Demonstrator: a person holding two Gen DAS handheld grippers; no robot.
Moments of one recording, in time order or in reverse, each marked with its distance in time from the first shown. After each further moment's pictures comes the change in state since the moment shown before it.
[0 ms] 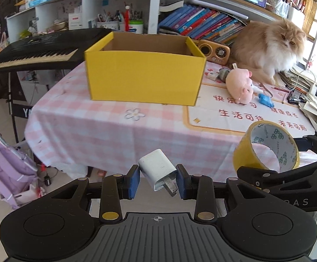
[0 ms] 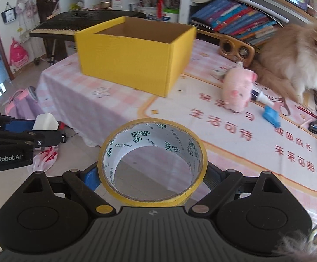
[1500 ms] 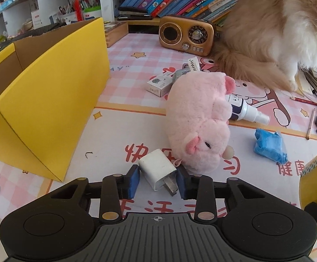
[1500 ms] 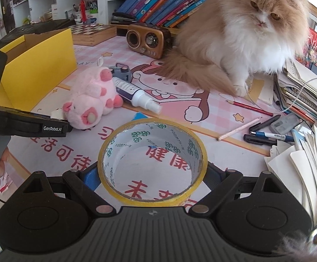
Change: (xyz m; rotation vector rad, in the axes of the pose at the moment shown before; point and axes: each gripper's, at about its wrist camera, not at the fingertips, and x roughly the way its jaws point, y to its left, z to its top) left arm 0.223 -0.205 0.125 -0.010 0.090 0.114; right arm 0.066 -0.295 0.022 0.088 0.007 -0.079
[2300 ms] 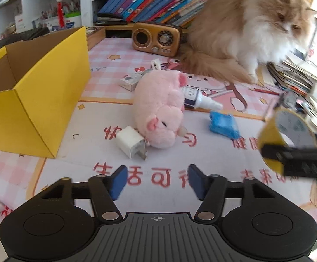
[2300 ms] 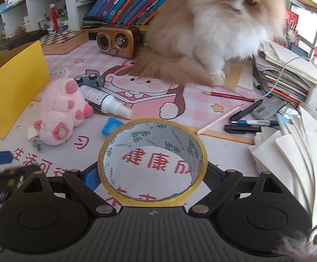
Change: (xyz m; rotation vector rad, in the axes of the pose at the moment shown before) left arm -0.046 -0.010 -0.022 0.029 -0.007 -0.130; right arm 0.006 -0.028 0.003 0.126 0.006 -0.084
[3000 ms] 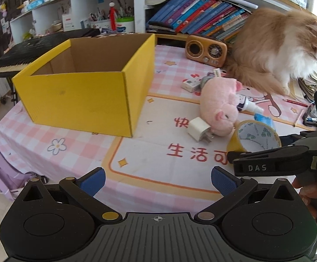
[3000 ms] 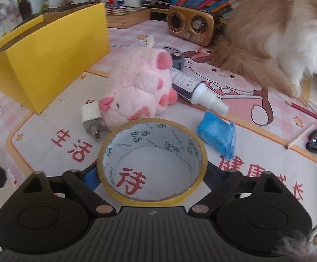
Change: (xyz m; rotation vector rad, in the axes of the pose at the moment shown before) left arm -0.067 0.053 -0.033 -0.075 -0.050 0.167; right arm 0.043 0.088 0.002 -0.179 0.063 0.184
